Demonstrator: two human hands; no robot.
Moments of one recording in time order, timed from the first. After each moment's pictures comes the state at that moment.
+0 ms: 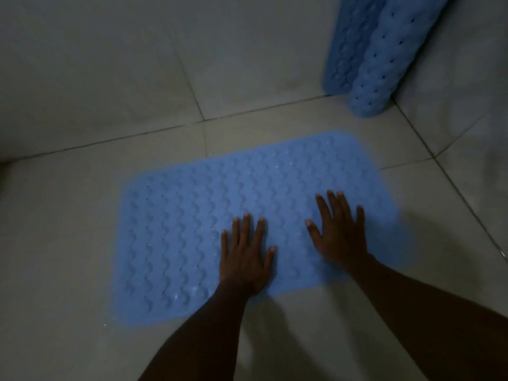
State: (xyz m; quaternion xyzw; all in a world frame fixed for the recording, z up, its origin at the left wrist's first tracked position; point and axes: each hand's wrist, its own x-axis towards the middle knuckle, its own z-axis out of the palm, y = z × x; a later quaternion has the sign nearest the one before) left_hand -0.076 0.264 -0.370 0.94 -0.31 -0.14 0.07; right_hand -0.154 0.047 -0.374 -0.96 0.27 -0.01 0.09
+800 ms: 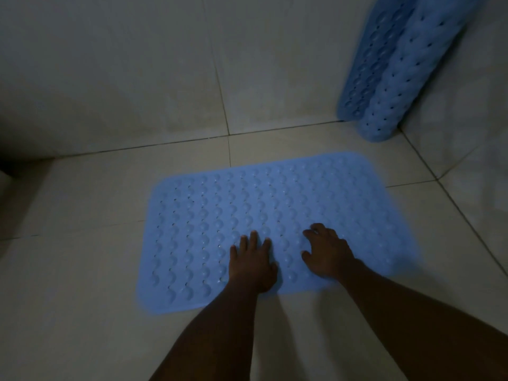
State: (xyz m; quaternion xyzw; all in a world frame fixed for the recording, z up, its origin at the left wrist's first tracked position) left_hand -0.069 0.288 -0.336 0.92 -0.29 -0.26 -0.01; right_hand -0.141 0.105 -0.334 -0.95 0.21 0.17 0.15
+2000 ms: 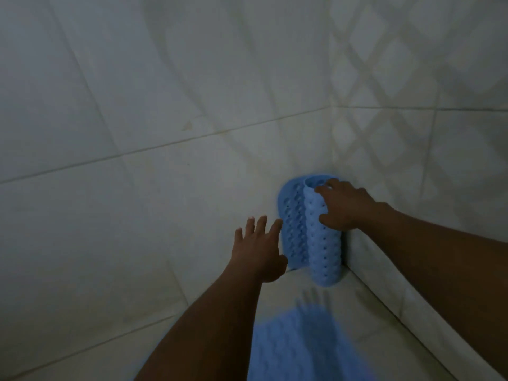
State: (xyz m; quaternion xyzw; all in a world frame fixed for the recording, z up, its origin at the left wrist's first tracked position) left_hand 0.045 0.029 -0.033 0.89 -0.45 0.01 0.00; right_hand -0.052 -0.172 0.004 -0.96 0.27 -0.03 0.02
